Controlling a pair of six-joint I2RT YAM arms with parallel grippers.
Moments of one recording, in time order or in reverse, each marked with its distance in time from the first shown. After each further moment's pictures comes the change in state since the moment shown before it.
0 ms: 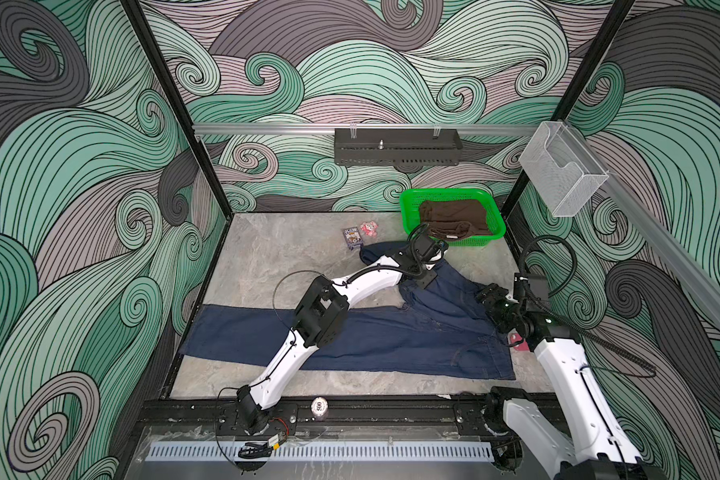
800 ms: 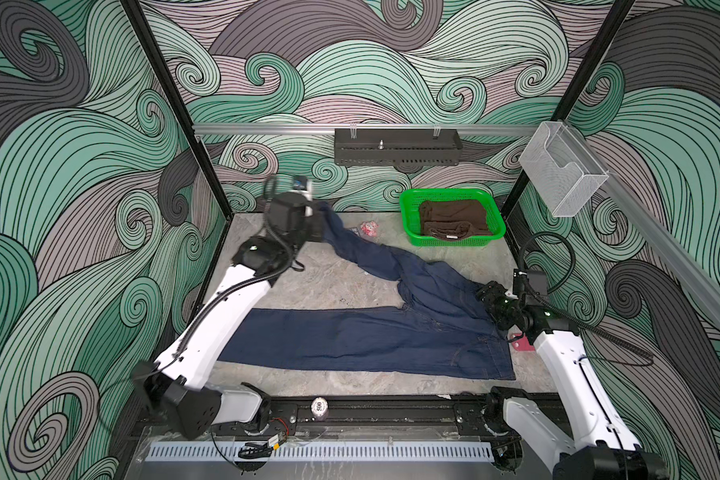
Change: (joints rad) left arm 0.547 -1.139 -0.672 0.015 -0.230 -0.276; right arm -0.005 0.065 0.038 -0.004 0.001 -0.014
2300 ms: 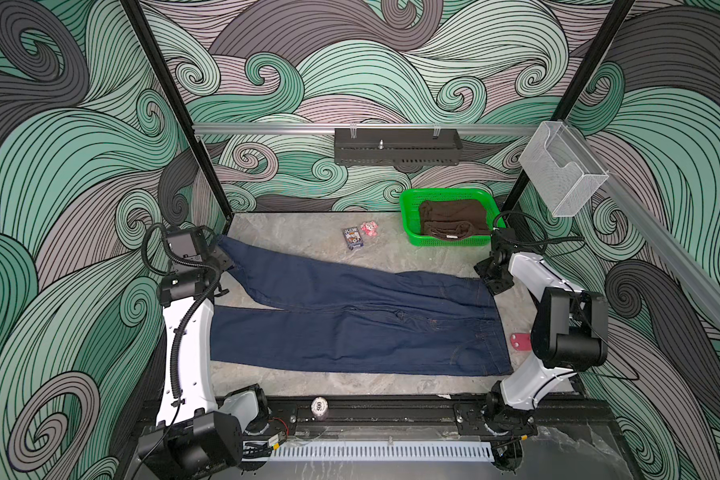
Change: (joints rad) left arm 0.671 -0.140 -0.249 -0.190 0.211 -0.273; right arm -0.036 0.776 0.418 0.022 0.272 0.214
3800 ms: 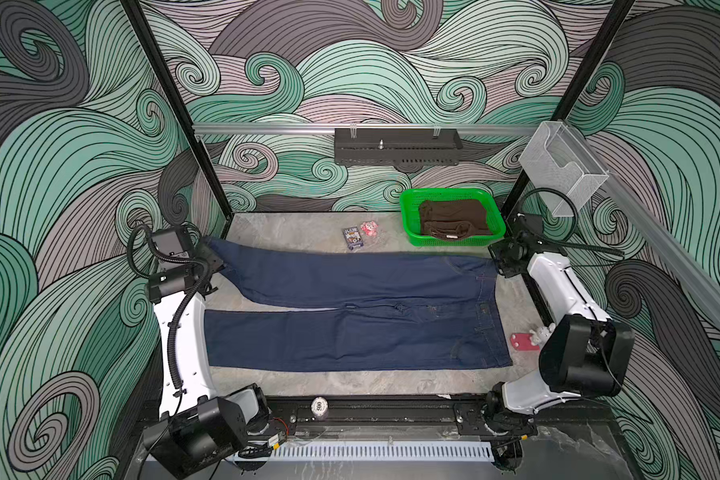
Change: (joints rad) left arm 0.099 0.031 0.050 -0.057 0.070 -0.009; right arm -0.056 -0.178 0.090 0.010 -0.100 -0.024
